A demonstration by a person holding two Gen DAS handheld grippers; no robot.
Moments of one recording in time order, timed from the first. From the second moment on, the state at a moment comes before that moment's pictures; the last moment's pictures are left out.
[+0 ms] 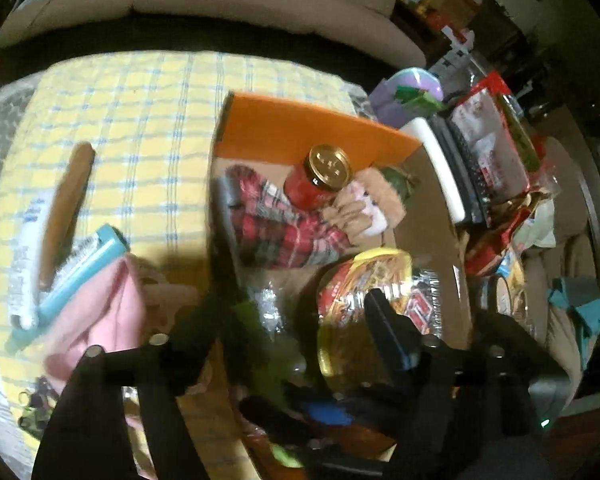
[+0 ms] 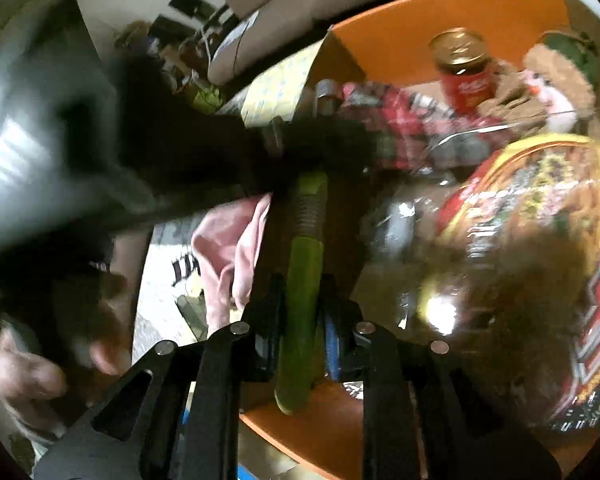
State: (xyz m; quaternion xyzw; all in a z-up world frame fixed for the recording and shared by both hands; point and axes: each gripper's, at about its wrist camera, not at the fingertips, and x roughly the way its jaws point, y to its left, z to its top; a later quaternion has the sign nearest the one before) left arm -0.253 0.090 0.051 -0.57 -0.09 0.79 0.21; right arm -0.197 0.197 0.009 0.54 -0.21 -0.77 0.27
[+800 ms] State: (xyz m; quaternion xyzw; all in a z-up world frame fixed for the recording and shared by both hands) left arm -0.122 -0.022 0.106 -0.48 -0.07 0.86 0.15; right arm -0.110 0.208 0.106 0.45 -0.07 -0.87 0.16
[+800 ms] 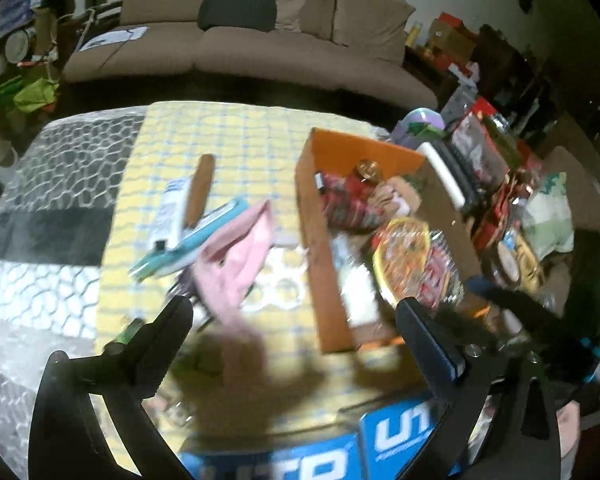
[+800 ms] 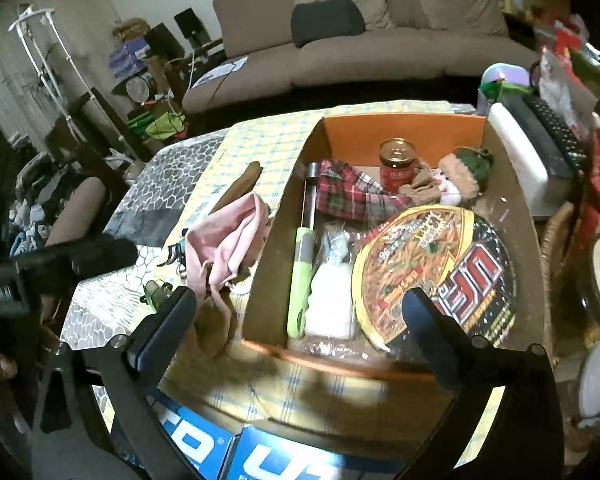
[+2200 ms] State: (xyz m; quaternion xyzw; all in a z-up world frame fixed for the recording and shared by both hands) left arm -0.064 -0.160 0.013 -0.47 -0.03 0.88 0.01; right arm -0.088 0.032 0.035 0.47 -0.01 -0.85 0.25
